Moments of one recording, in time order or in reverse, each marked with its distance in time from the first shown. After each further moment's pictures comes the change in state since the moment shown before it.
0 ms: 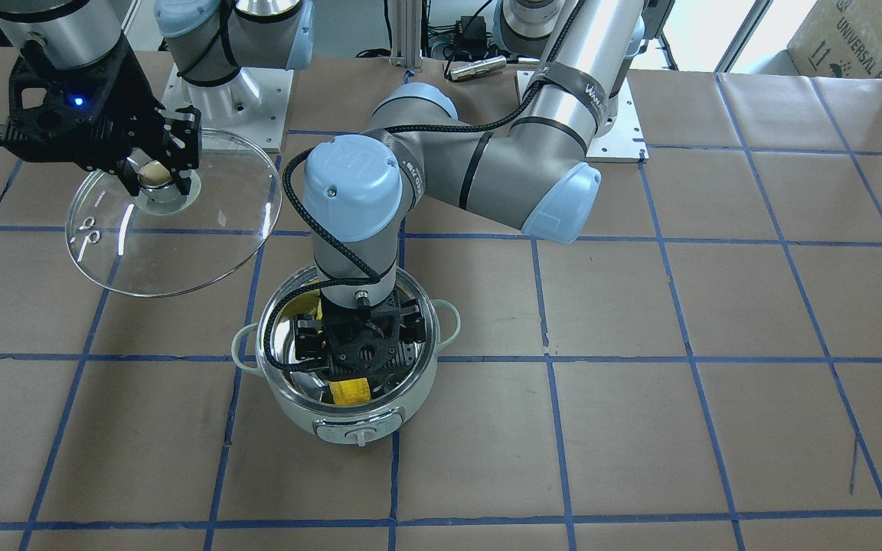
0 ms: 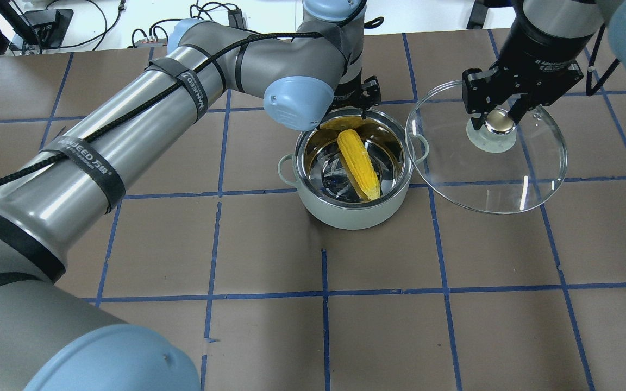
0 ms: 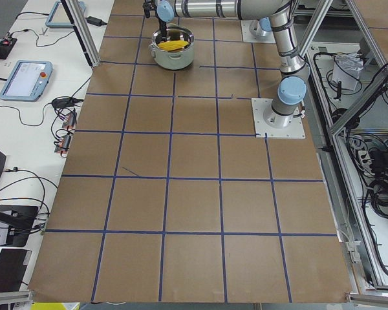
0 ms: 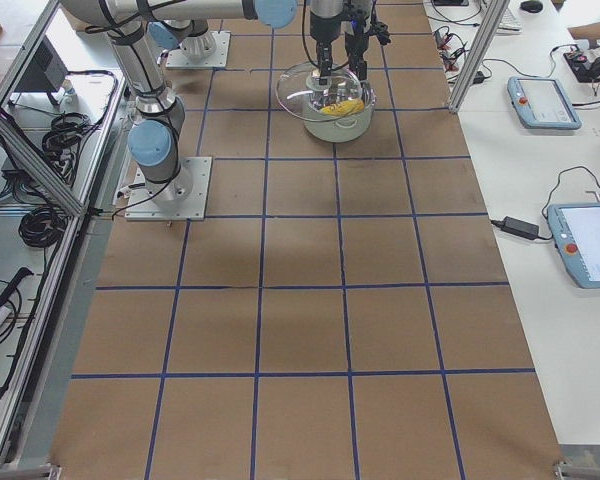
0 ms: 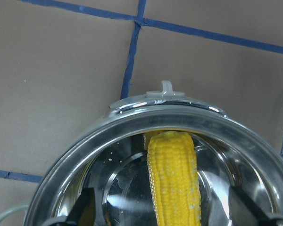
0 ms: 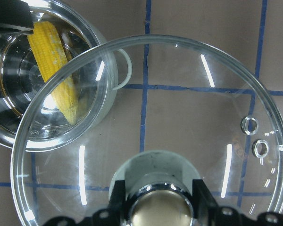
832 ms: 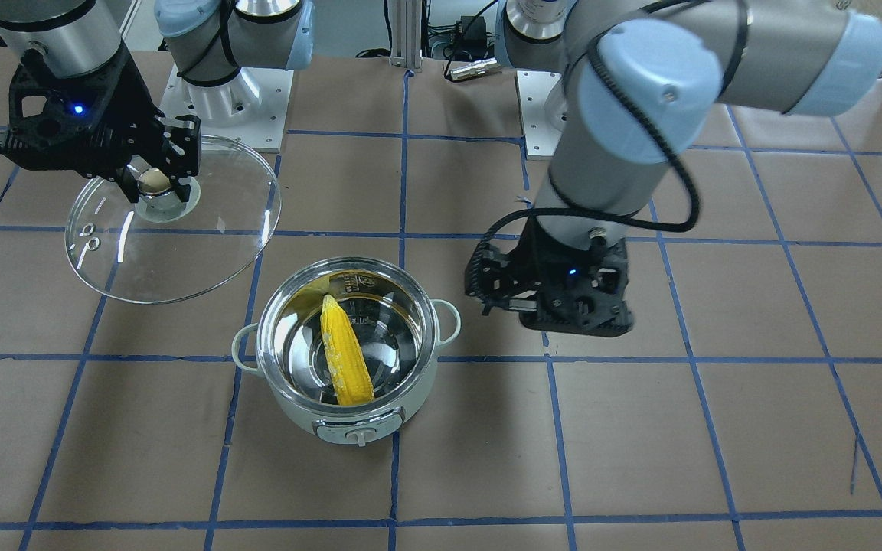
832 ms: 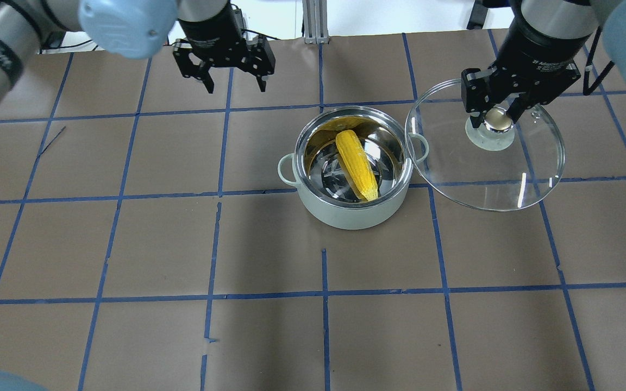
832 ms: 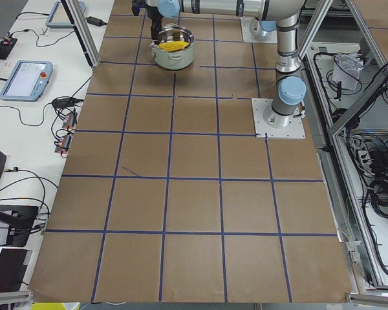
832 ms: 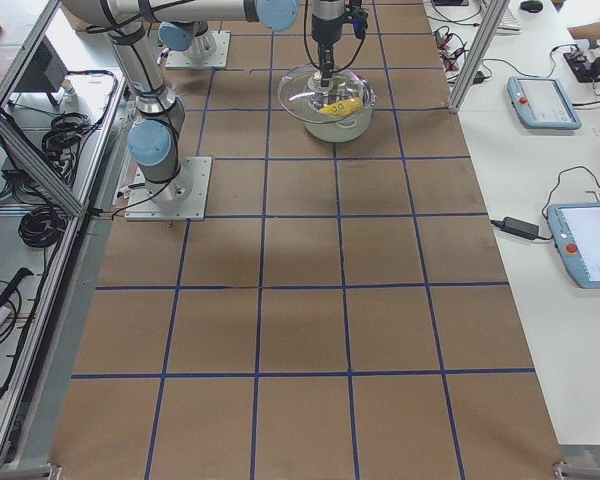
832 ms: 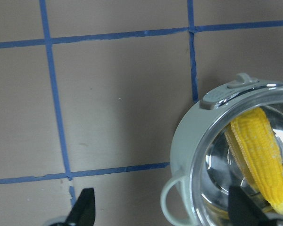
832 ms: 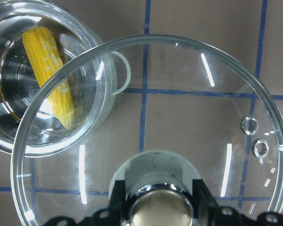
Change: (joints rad) left arm 0.297 0.254 -0.005 -0.348 -0.070 0.503; right arm -0.002 0.006 0.004 -0.022 0.000 -0.002
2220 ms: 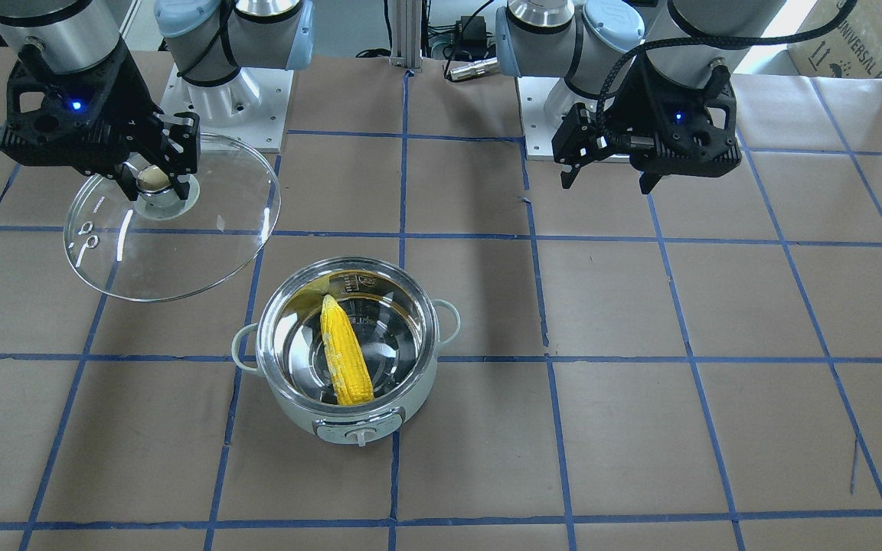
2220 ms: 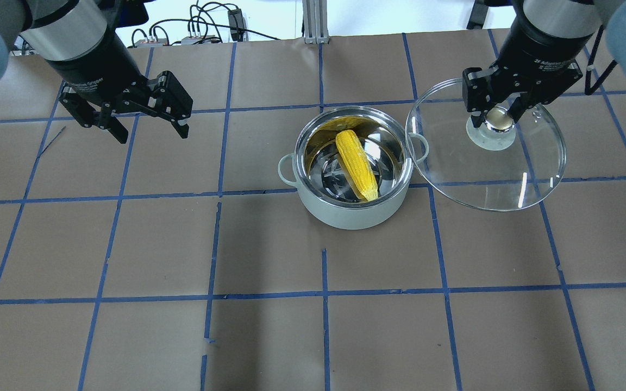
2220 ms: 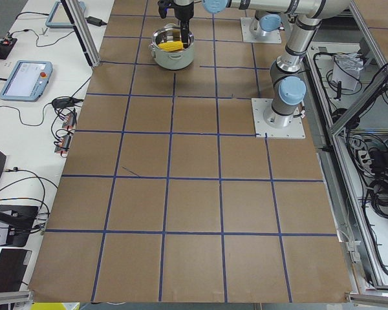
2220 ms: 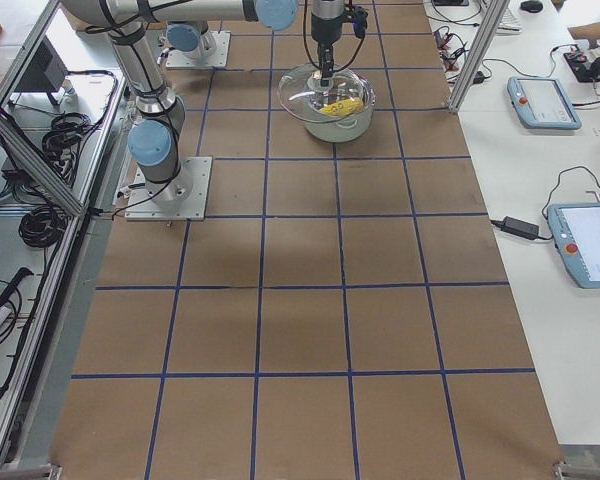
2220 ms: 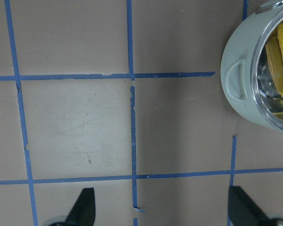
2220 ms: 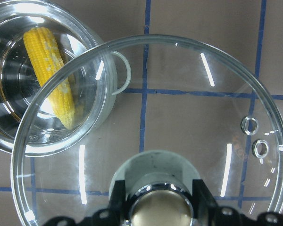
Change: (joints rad) left arm 0.125 0.313 -0.241 -0.128 -0.007 0.073; right arm -0.001 -0.004 -0.004 0.002 0.002 0.000
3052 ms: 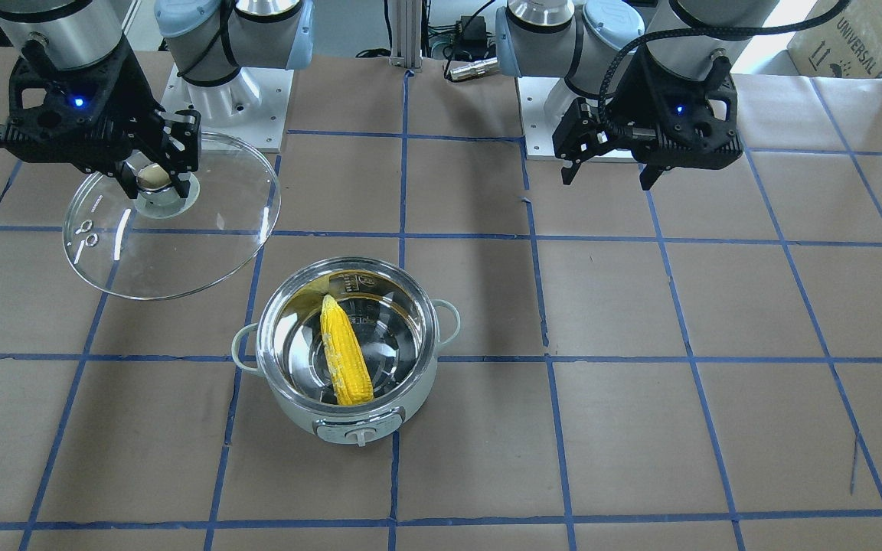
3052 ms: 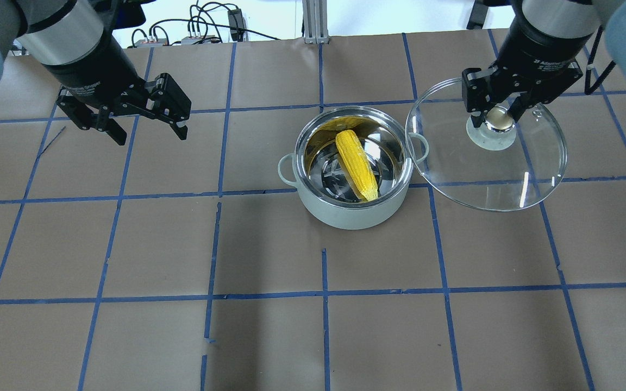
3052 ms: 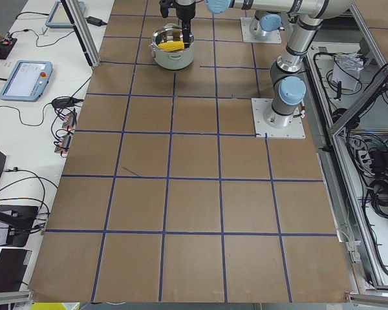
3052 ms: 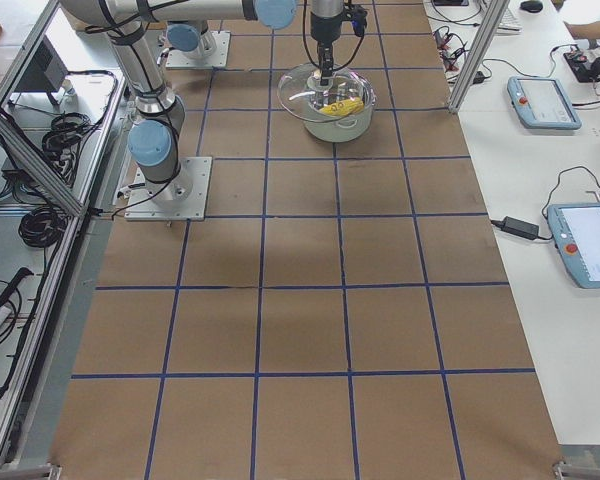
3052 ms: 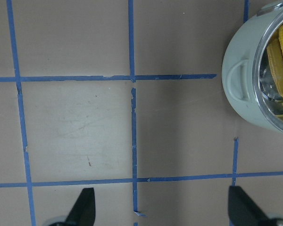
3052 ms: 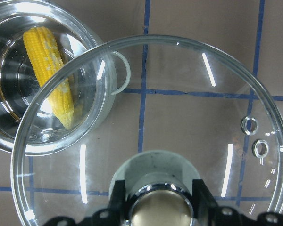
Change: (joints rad) left arm 0.002 0.012 -0.009 0.008 -0.003 -0.003; right arm 0.008 -0.004 0.003 -0.002 -0.010 0.001
